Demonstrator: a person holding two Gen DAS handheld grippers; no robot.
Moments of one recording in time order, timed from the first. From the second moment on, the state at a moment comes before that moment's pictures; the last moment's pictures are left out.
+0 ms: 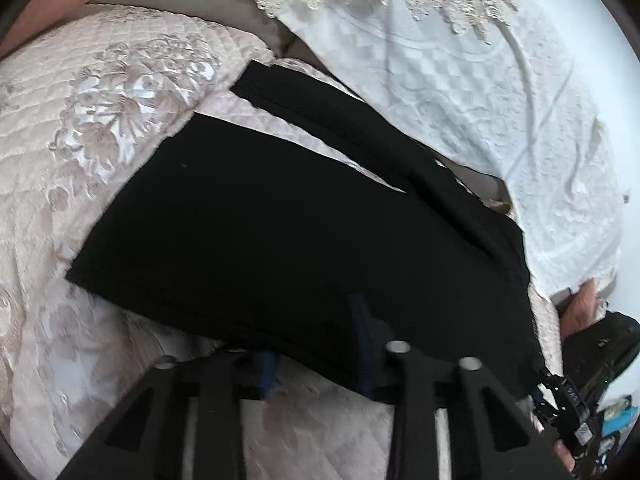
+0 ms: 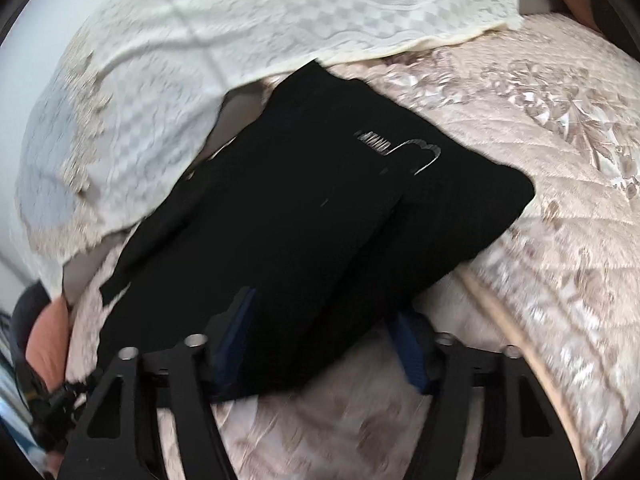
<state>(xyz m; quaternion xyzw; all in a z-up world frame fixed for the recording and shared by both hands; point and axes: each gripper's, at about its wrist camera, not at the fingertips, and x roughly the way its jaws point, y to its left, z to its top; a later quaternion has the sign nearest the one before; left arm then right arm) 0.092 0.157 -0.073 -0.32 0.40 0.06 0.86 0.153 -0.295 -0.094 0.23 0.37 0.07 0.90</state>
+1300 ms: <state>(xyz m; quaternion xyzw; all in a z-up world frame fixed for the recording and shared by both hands) -0.046 0.121 -0.051 -0.24 0.44 0.03 0.87 0.015 -0.359 -0.091 0.27 0.41 -0.02 0.87</state>
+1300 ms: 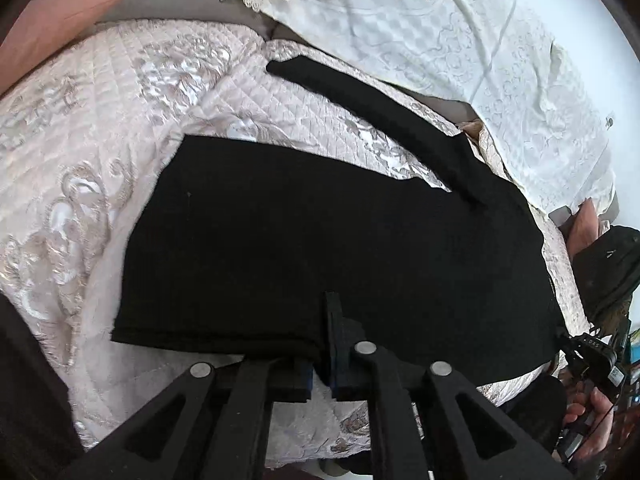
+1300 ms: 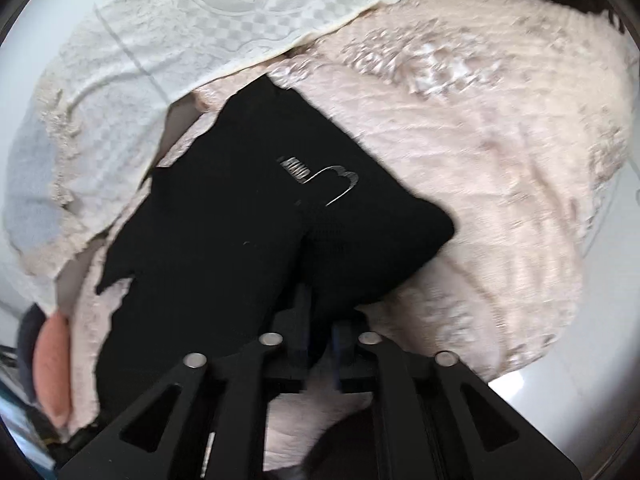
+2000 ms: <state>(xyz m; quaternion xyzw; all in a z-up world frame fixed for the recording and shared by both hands) -0.074 0.154 0.013 -0.16 0.35 0.16 0.91 -0.004 -0.286 -0.044 0.08 0.35 0.01 0.93</state>
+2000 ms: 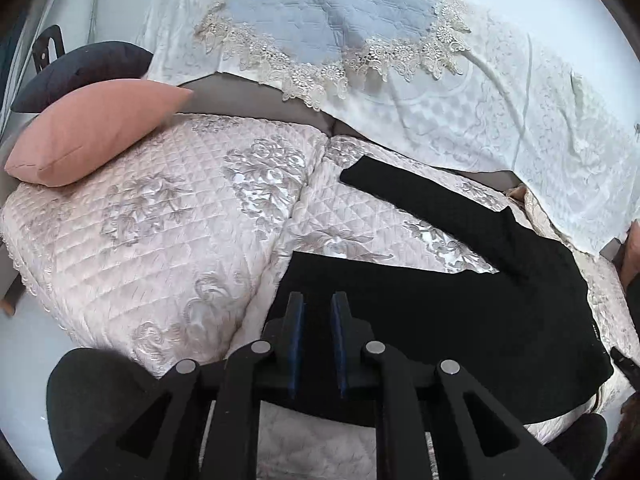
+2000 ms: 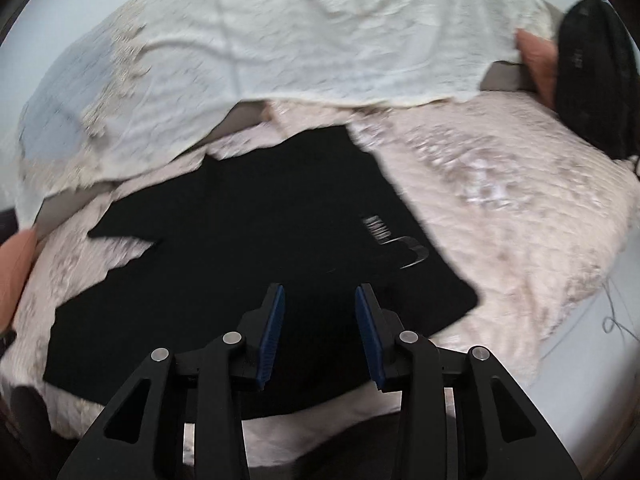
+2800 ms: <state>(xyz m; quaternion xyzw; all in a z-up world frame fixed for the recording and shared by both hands) -0.010 0.074 -0.034 -0.09 0.46 0.03 0.88 0.003 -0.287 -0.057 0.06 0.39 -0.02 0.92</state>
